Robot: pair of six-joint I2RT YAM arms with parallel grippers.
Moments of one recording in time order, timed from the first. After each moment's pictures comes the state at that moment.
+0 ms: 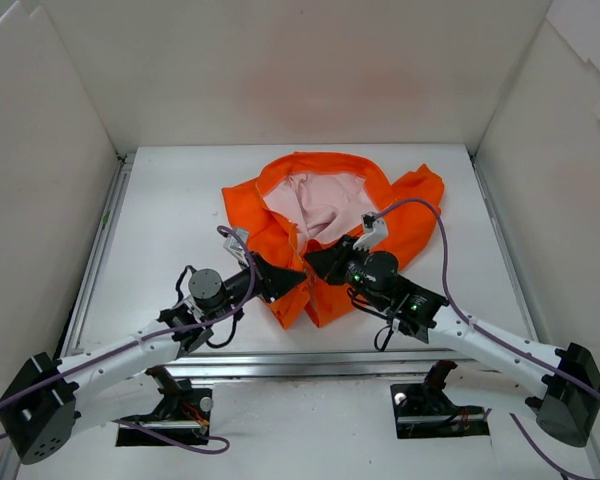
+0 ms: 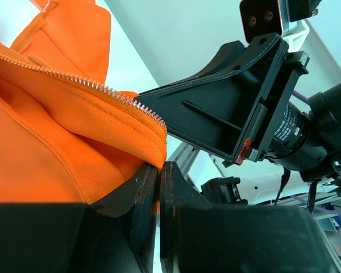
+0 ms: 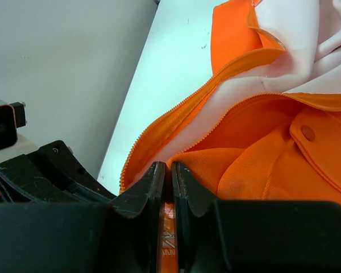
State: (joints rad) left arm -0.81 0.99 0.46 0.57 0.20 -0.88; right arm 0.87 1.02 0.65 0.19 0.18 0.85
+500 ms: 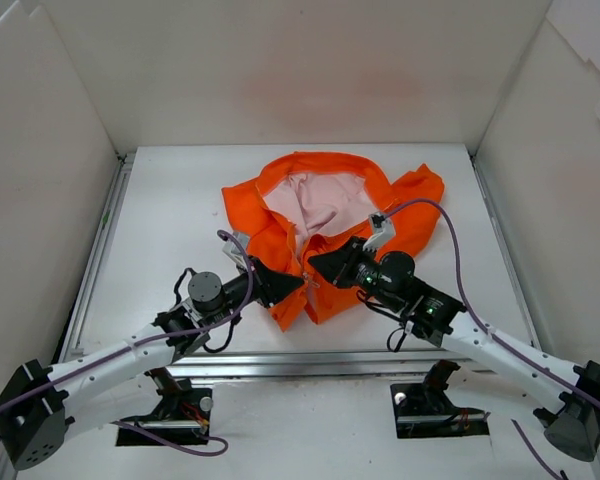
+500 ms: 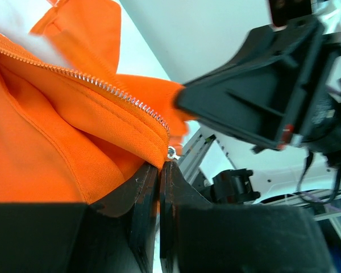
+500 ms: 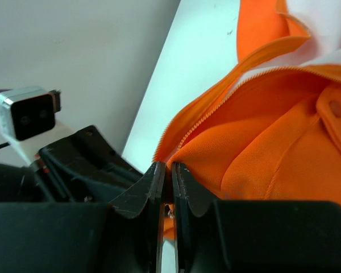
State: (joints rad) left arm -0.83 0.95 0.46 0.49 0.17 -0.83; right arm 0.84 0.94 0.65 0.13 0.08 0.87
